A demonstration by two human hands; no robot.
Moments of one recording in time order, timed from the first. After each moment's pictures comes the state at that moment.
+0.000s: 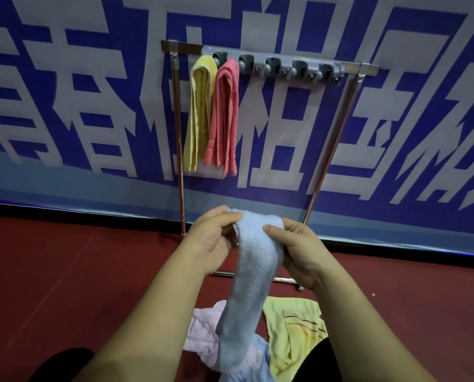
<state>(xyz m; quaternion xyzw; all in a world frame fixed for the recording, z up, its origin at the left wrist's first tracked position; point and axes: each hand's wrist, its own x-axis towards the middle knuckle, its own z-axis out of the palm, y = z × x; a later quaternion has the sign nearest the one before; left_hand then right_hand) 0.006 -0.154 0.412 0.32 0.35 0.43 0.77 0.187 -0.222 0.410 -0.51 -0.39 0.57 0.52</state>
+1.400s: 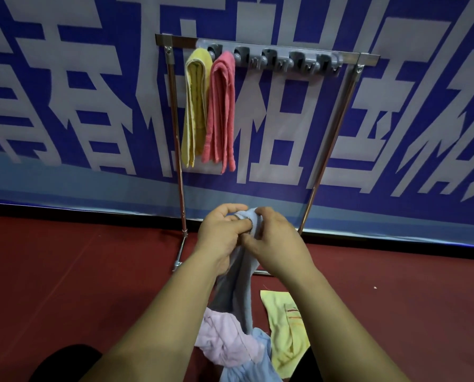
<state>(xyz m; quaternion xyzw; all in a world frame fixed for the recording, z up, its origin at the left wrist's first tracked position) 0.032 -0.160 0.394 0.42 0.45 0.45 0.65 0.147 -0.221 0.415 -0.72 -0.61 0.12 0.29</state>
